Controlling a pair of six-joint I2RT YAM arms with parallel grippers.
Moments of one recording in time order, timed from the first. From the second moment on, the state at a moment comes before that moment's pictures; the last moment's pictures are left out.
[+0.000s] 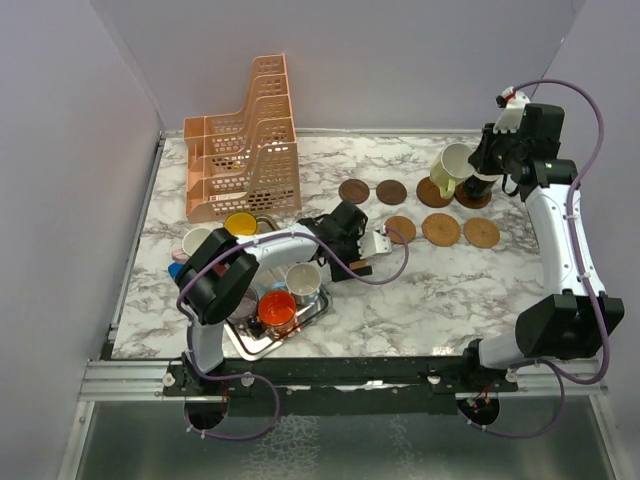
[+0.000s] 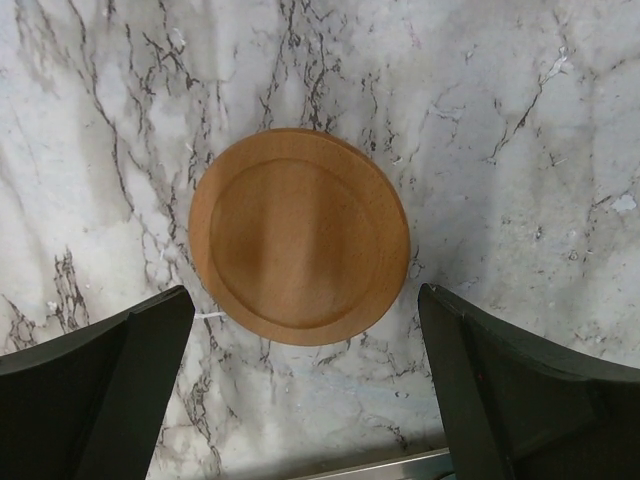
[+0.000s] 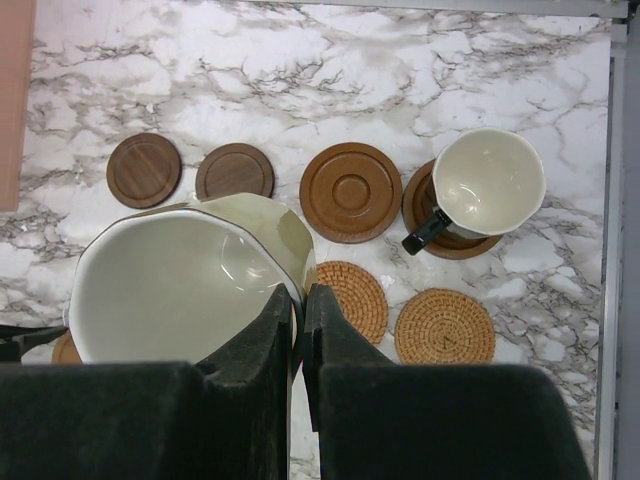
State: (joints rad) left arm -0.82 1.88 1.25 -0.35 0.16 0.62; right arm -0.08 1.46 1.53 -0.63 -0.23 -0.04
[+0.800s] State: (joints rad) left arm -0.78 2.06 1.47 -0.36 0.20 0.62; right arm -0.10 1.38 1.44 -0.62 -0.23 -0.05
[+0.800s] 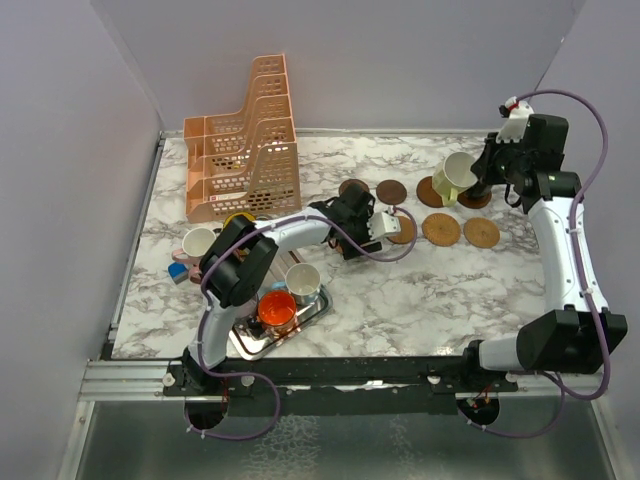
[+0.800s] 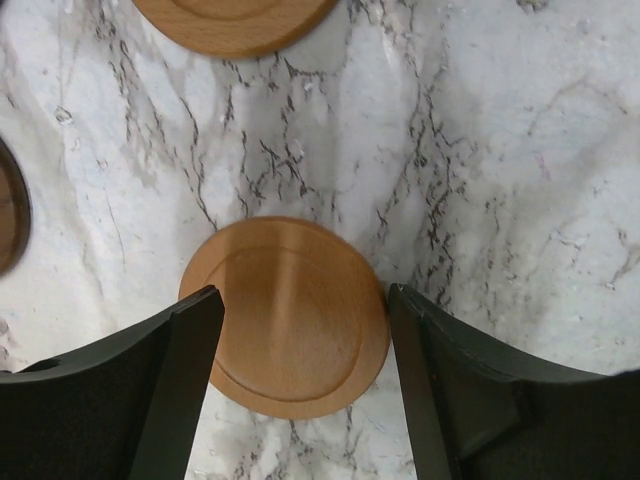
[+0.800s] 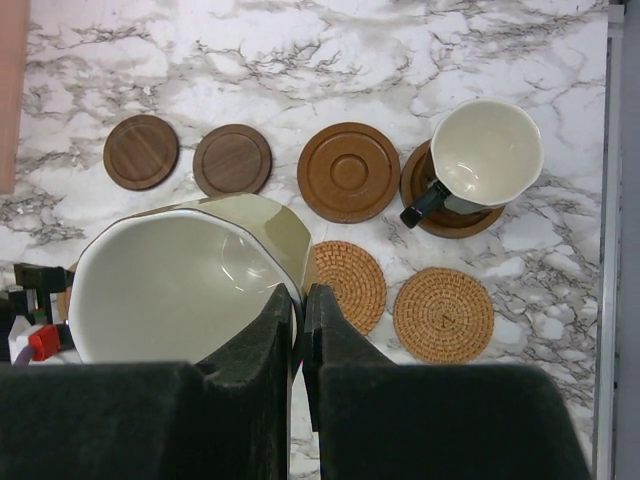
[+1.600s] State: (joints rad) left arm -0.68 2.01 1.53 -0.43 0.42 0.54; right arm -0.22 1.29 1.37 -0.60 -0.25 -0.05
